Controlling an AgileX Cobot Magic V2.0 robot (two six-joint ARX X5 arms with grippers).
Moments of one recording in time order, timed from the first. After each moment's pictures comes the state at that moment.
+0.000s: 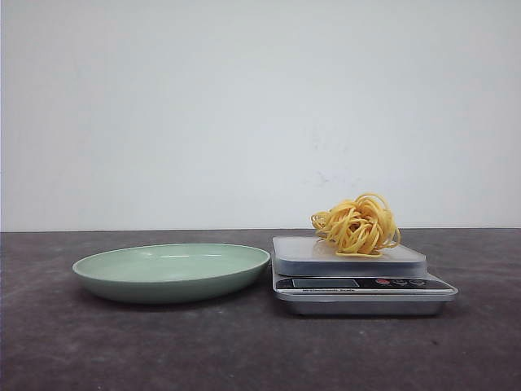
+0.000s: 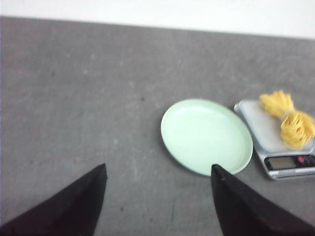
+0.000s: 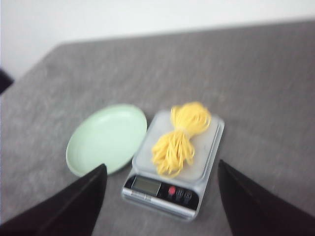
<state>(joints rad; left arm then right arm) -0.51 0.31 0.99 -1.08 -0.24 -0.28 0.06 0.61 0.87 -0.75 -0.50 0.18</state>
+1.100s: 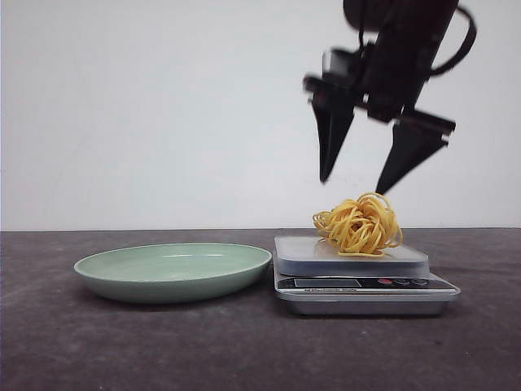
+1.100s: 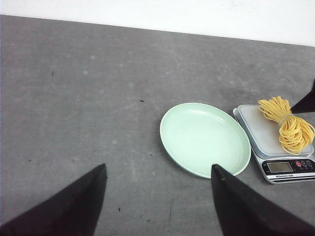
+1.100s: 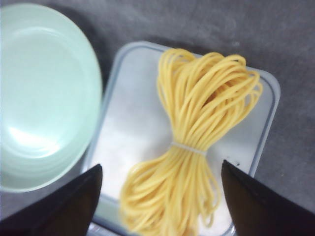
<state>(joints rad) -0.51 0.31 0.99 -1.10 -0.24 -0.30 0.44 1.72 1.39 -0.79 -0.16 0.27</state>
